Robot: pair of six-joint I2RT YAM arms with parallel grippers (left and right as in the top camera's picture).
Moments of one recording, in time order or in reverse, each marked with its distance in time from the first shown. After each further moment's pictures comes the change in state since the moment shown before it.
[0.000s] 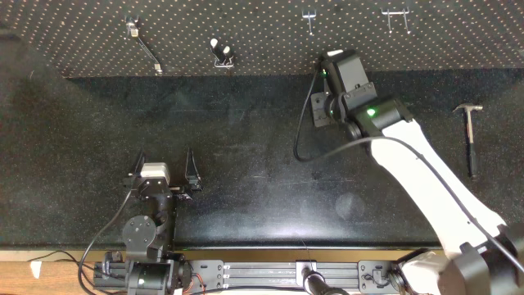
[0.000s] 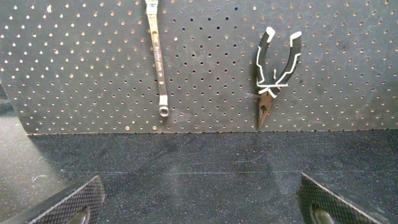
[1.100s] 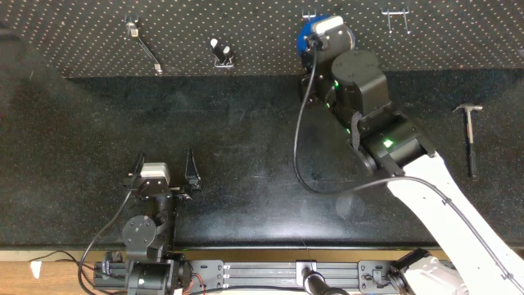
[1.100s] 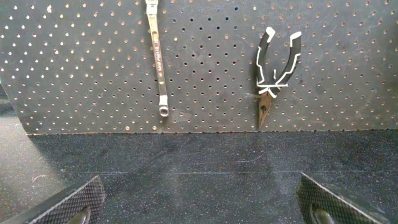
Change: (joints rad) left arm 0.000 0.000 0.000 0.000 0.000 0.000; right arm 0.074 -0.161 0.001 0.377 0.061 -0.119
